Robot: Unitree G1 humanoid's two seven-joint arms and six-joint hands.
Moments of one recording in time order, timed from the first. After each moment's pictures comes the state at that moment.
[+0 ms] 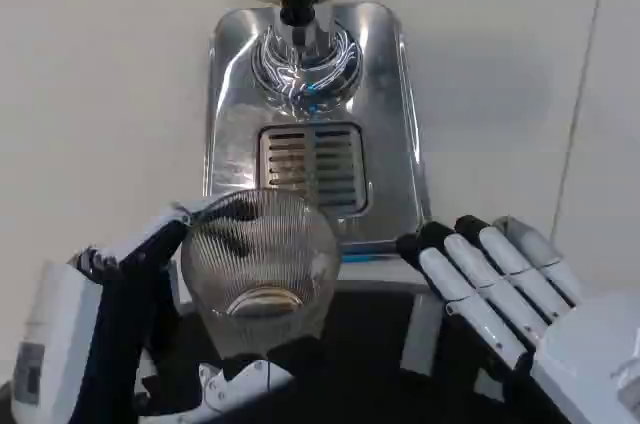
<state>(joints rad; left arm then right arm) 0.33 0.23 0.04 -0.31 0.60 -0.61 0.37 0.57 -0.32 -0.15 -0.82 -0.89 -0.52 0.11</state>
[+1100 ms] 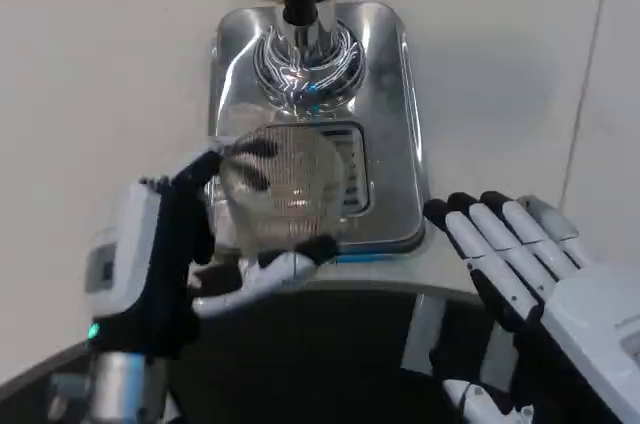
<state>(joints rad) -0.10 0.19 -0.01 0.09 0.64 -0.49 0.41 0.46 -0.33 -0.10 -0.78 -0.88 -0.36 0.16</state>
